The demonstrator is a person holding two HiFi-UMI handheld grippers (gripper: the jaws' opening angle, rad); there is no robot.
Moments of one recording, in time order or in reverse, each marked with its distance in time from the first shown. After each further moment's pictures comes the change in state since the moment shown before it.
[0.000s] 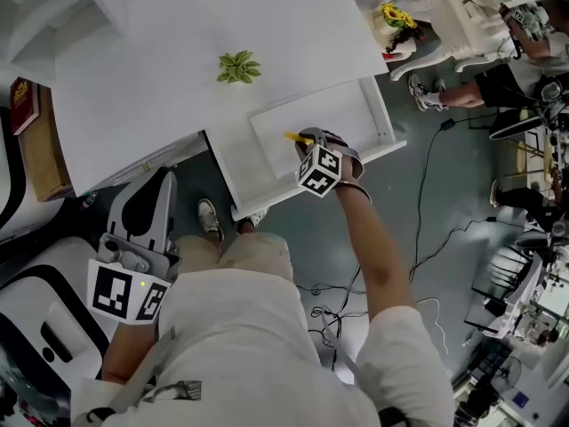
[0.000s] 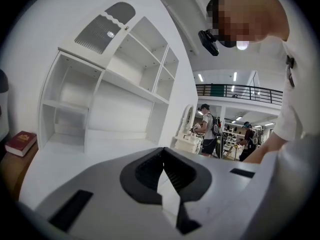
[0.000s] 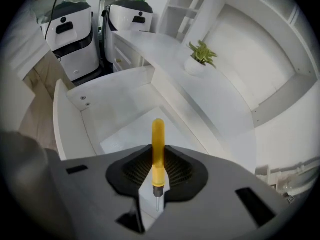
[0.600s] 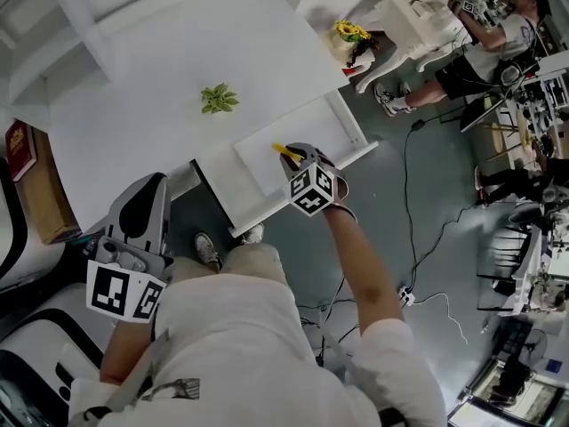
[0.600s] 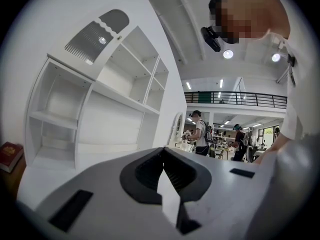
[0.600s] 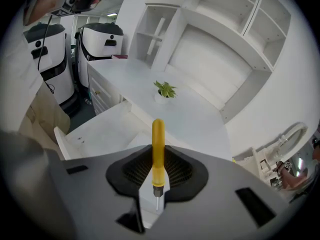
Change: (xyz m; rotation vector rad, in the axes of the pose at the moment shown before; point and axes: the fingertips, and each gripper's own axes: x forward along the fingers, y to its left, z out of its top) left arm -0.014 -0.003 0.046 0.055 -0.100 -0.130; right arm -0.093 -0.022 0.039 0.276 -0.152 -0.217
